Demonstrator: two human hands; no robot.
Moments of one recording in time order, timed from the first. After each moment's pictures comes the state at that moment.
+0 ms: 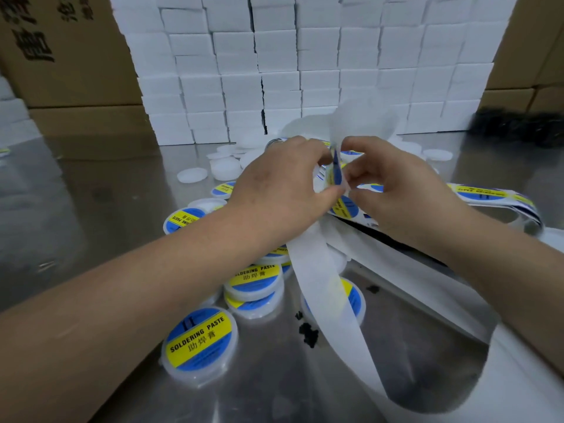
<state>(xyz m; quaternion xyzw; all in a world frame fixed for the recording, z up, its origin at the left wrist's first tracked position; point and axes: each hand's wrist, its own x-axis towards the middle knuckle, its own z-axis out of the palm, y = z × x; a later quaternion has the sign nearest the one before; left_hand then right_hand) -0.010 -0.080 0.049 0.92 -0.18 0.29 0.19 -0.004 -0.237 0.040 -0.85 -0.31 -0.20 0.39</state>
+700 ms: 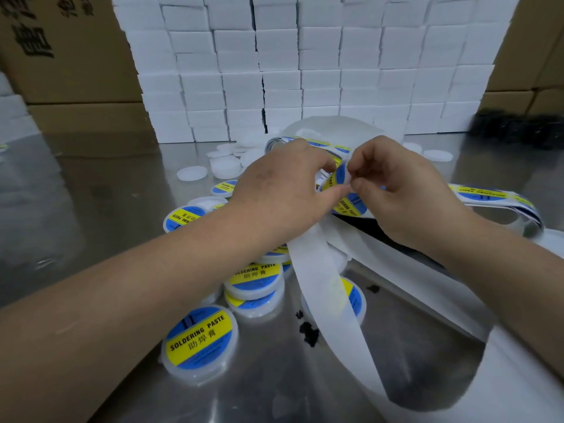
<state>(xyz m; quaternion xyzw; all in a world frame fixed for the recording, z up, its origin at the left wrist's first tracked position) -0.009 -0.080 0.048 0.93 -0.18 0.27 0.19 -0.002 -0.236 0.038 -0.84 -0.30 -0.25 0.38</state>
